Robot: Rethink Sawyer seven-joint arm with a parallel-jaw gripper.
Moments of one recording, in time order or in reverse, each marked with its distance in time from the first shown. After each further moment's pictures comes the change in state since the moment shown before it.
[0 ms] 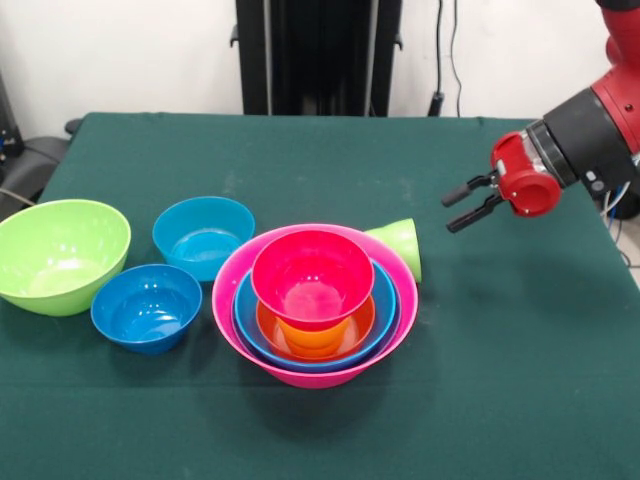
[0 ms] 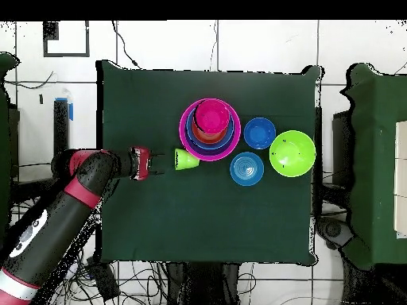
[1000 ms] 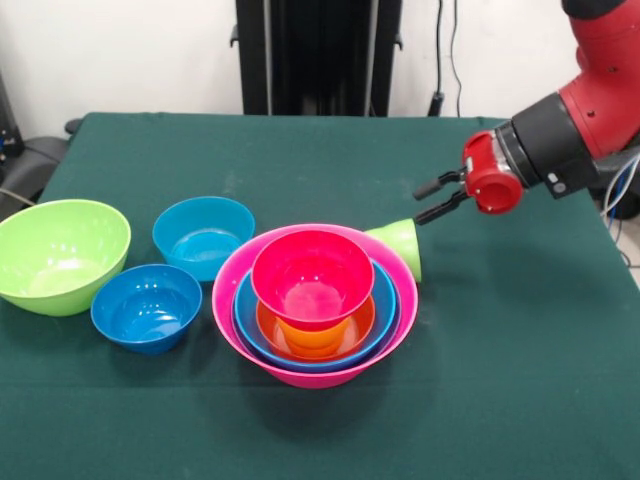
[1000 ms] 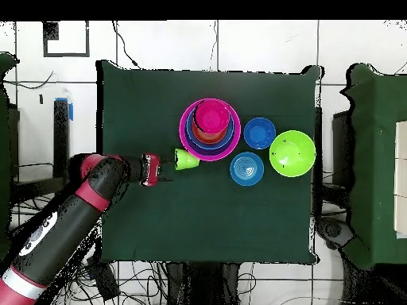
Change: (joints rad) arm 0.000 0.034 0.005 0.046 0.000 0.000 0.000
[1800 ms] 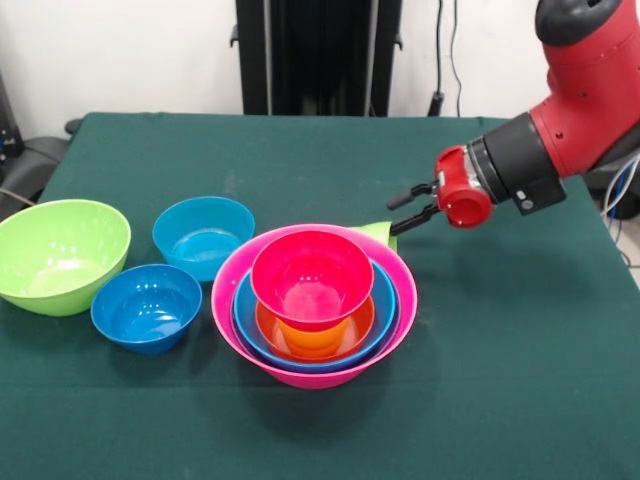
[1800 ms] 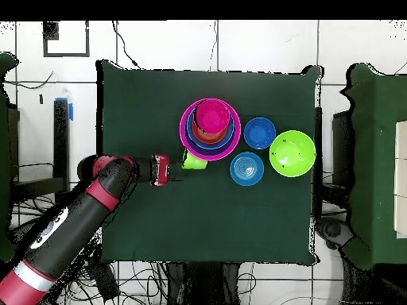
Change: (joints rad) arm -0.021 0.061 -0.020 0.000 0.000 -0.046 0.000
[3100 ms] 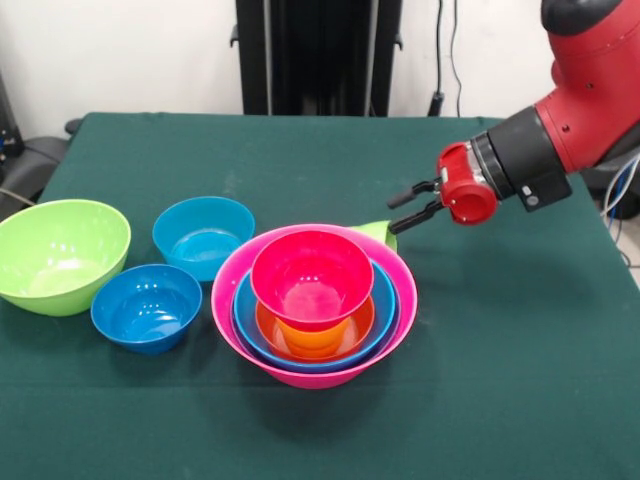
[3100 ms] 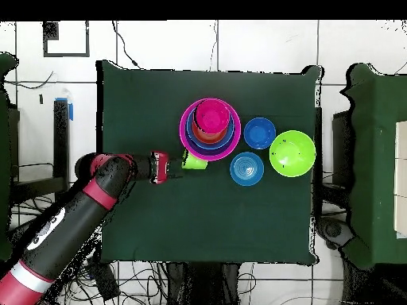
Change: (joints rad) arm -0.003 -0.007 -0.022 0.000 0.000 -0.010 0.000
